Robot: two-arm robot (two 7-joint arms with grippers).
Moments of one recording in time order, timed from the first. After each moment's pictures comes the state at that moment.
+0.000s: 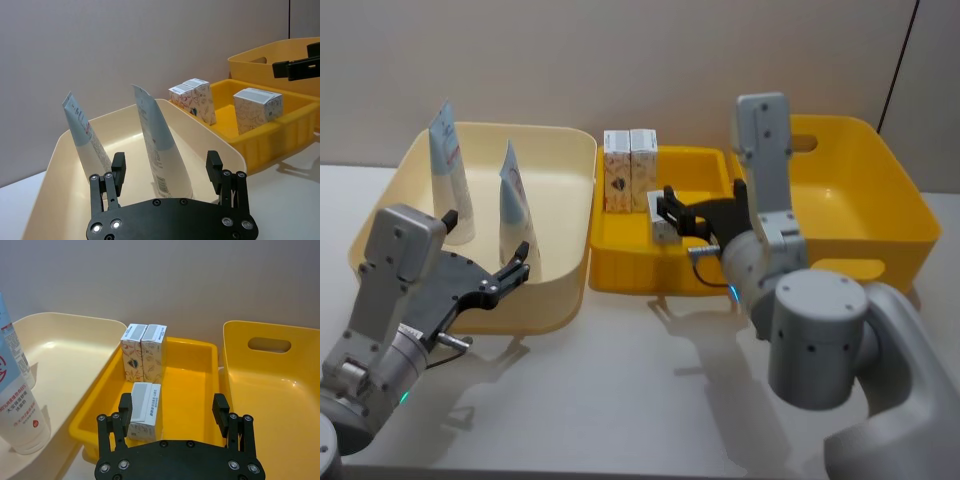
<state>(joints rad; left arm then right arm) -0.24 0.38 0.45 -1.63 -0.20 0.01 -0.01 0.30 0.06 -0.31 -1.69 0.12 0.60 -0.23</state>
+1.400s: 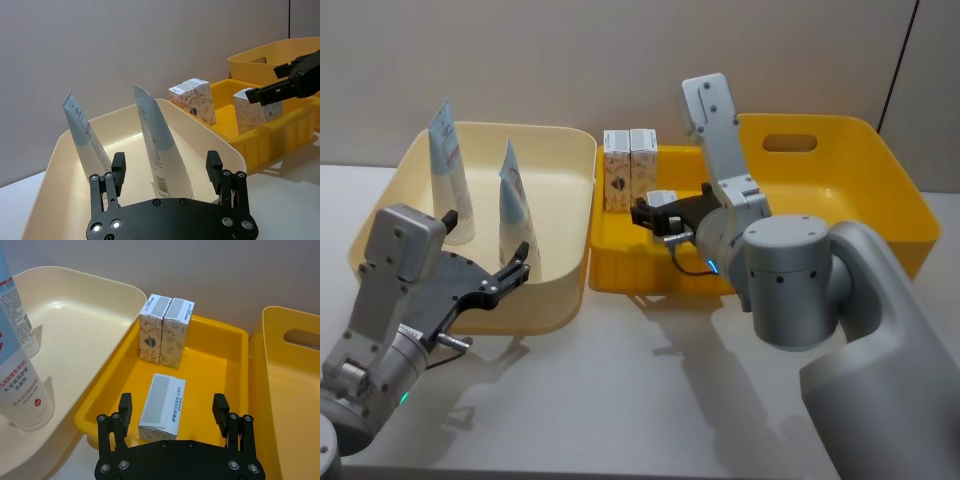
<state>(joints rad) -0.24 0.38 0.45 -1.63 -0.20 0.01 -0.01 0.46 0.06 -0.34 -1.55 0.10 0.80 -0.12</state>
